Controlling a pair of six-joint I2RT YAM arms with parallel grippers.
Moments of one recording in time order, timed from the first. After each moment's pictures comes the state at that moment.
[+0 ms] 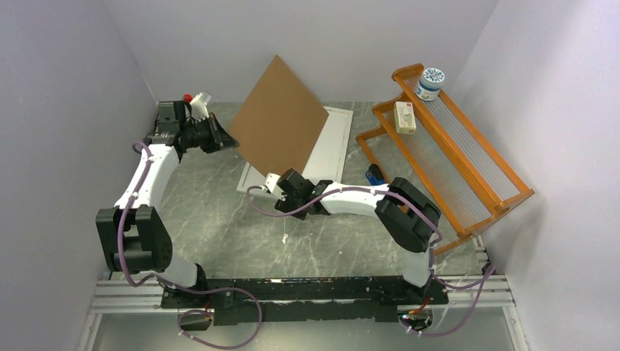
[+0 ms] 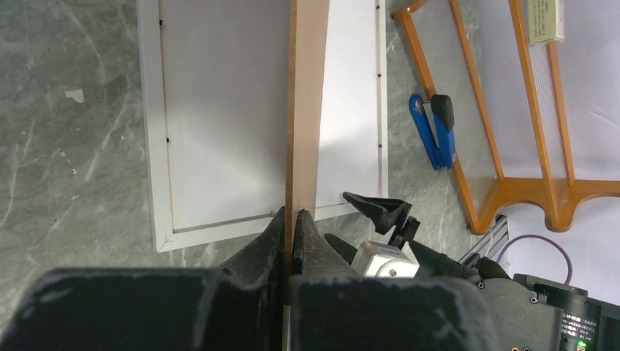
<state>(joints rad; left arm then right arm) 0.06 1.49 1.26 -0.47 0.69 -0.32 0.96 1.88 1.16 -0.24 0.22 -0.33</state>
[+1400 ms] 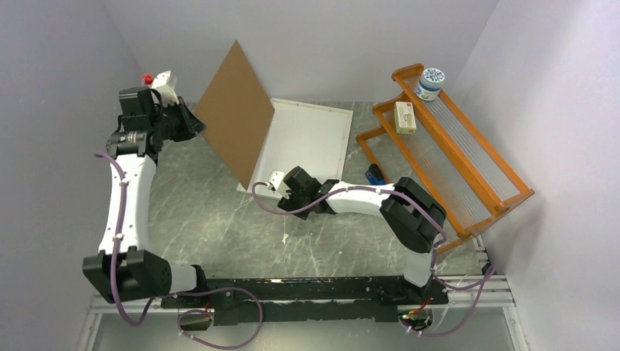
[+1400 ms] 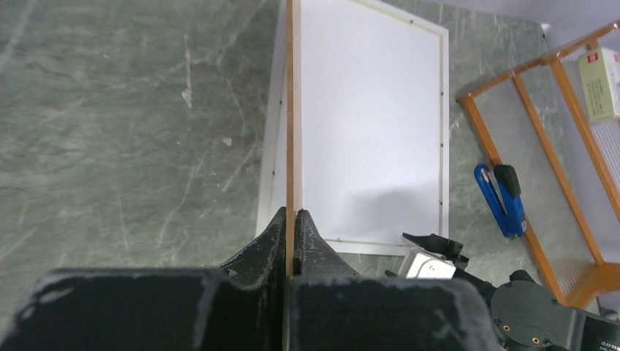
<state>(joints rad) 0.13 1.33 1.43 -0.65 0.45 -0.21 0.93 1.84 1.11 -0.19 0.15 -0.31</state>
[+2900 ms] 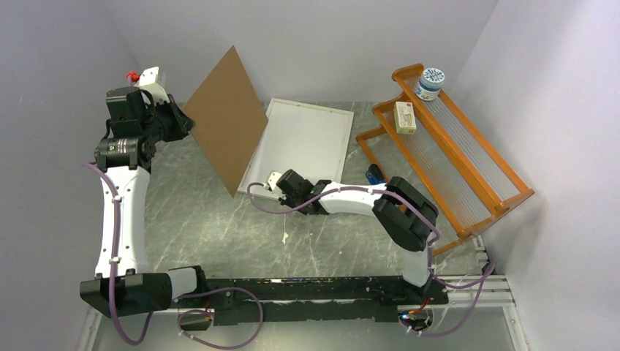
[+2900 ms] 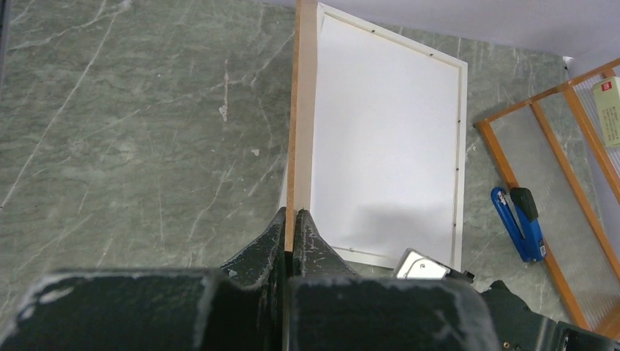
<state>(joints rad) 0.14 1.22 1.49 -0.72 0.33 -0.21 0.96 1.90 1.18 -0.27 0.24 -0.25</state>
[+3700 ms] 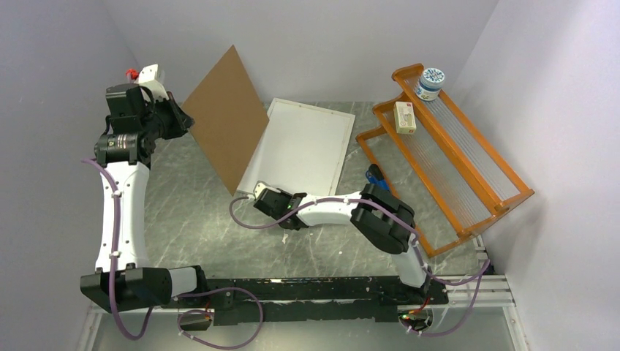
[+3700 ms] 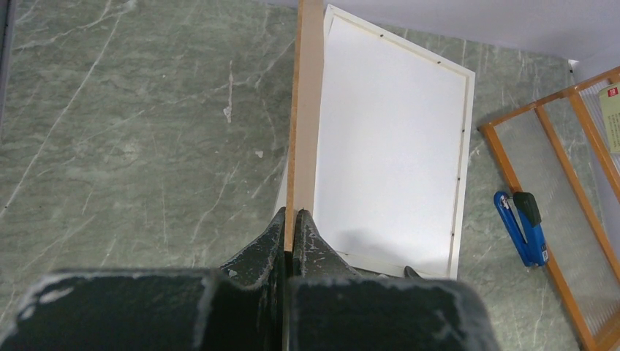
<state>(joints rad) 0.14 1.25 1.52 -0.73 0.32 -0.21 1.12 2.04 1.31 -0.35 0.62 -0.18</state>
